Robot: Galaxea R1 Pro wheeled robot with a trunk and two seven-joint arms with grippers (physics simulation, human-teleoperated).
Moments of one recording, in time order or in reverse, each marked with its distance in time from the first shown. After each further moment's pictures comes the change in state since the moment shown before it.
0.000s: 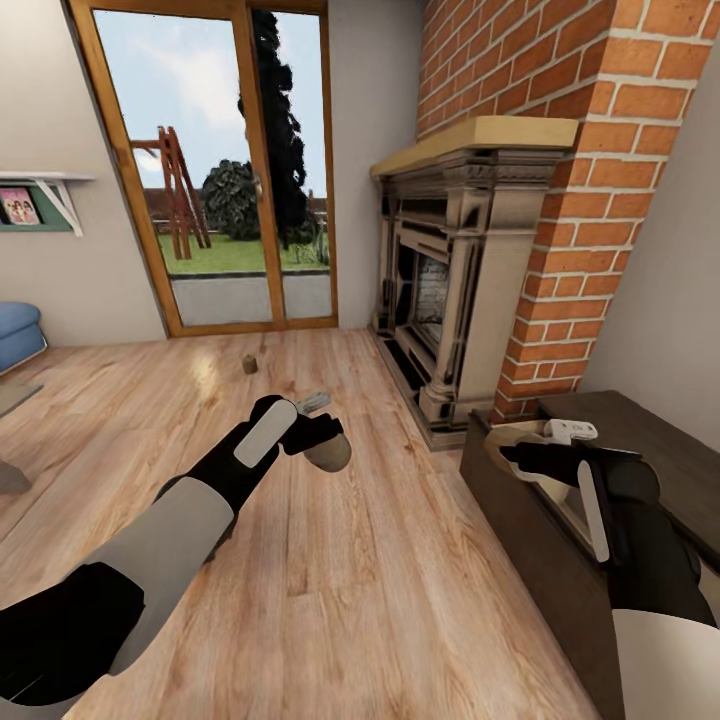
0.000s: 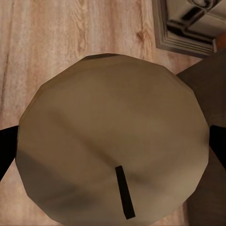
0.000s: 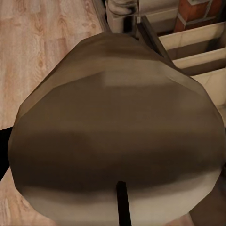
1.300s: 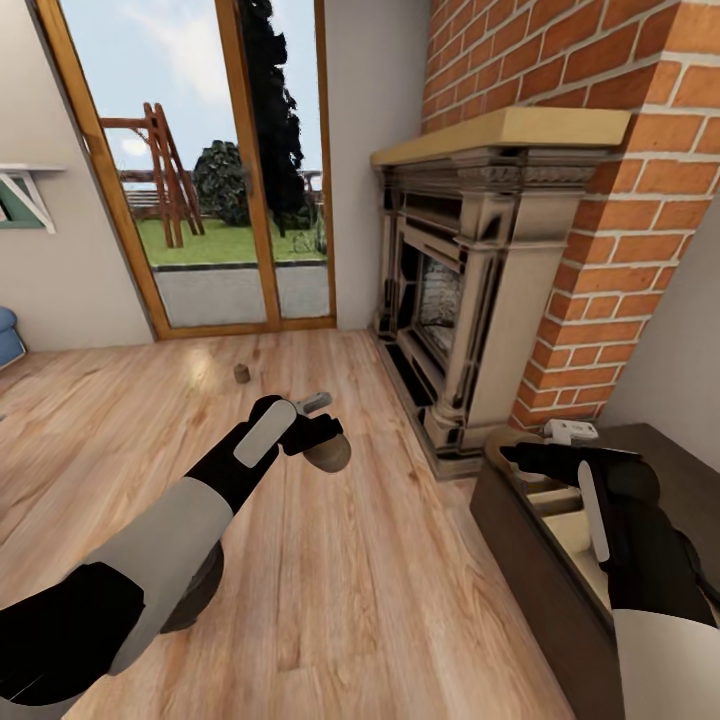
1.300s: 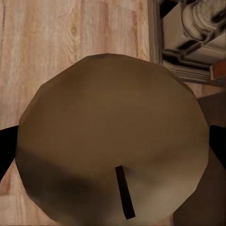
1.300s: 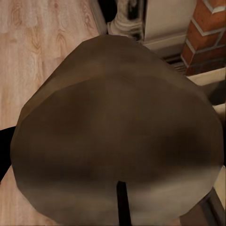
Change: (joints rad) left arm 0.000 0.001 0.003 0.003 0.003 0.000 -0.001; right arm 0.000 0.000 -0.002 0.001 0.000 -0.001 0.001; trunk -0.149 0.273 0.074
